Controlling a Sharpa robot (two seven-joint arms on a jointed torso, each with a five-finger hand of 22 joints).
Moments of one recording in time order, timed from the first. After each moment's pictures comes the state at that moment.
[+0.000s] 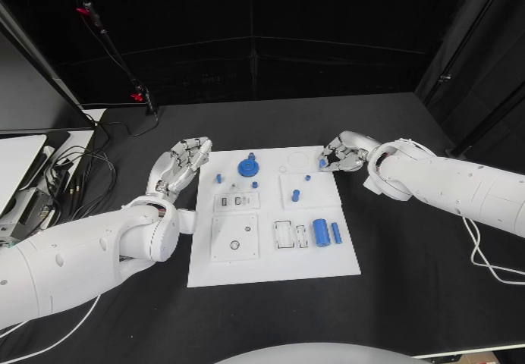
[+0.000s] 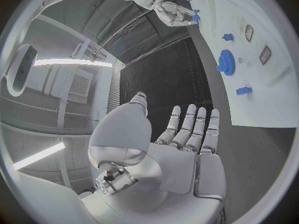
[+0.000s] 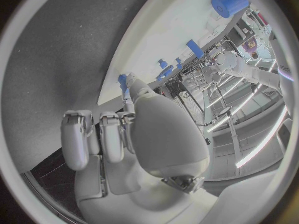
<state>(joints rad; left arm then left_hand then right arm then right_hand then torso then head) 1.18 -0.70 -0.19 1.38 -0.06 -0.55 0.68 1.10 0.06 -0.06 0.29 0.19 0.25 0.14 0.67 0.11 0.32 0.27 0.65 0.07 0.13 0.26 0.81 0.07 0.09 0.31 0.29 0.19 0.16 1.20 -0.78 -0.05 1.06 -1.15 -0.28 0.13 1.51 0.00 0.15 0.10 0.15 1.06 0.10 0.14 0.08 1.46 0.03 1.57 1.31 1.47 -0.02 1.57 1.31 0.01 1.47 0.09 1.57 1.31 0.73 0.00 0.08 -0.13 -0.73</state>
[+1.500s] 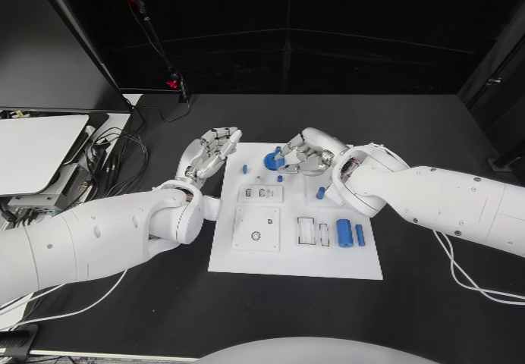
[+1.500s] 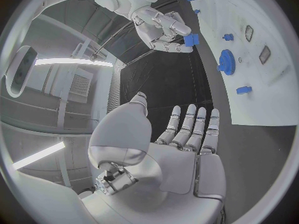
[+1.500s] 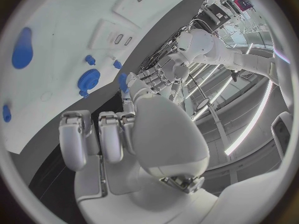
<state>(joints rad) 1.19 -0.71 -0.19 1.39 -0.06 -0.55 0.68 1.10 0.06 -0.07 0.29 0.19 0.25 0.14 0.68 0.11 0.32 0.27 0.66 0.07 0.13 0.26 0.81 0.07 0.09 0.31 0.29 0.19 0.16 1.24 -0.65 -0.05 1.43 -1.11 -0.40 -0.09 1.50 0.01 0.14 0.10 0.13 1.07 0.11 0.13 0.08 1.47 0.05 1.57 1.31 1.46 -0.01 1.57 1.31 0.01 1.47 0.10 1.57 1.31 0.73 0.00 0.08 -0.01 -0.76</state>
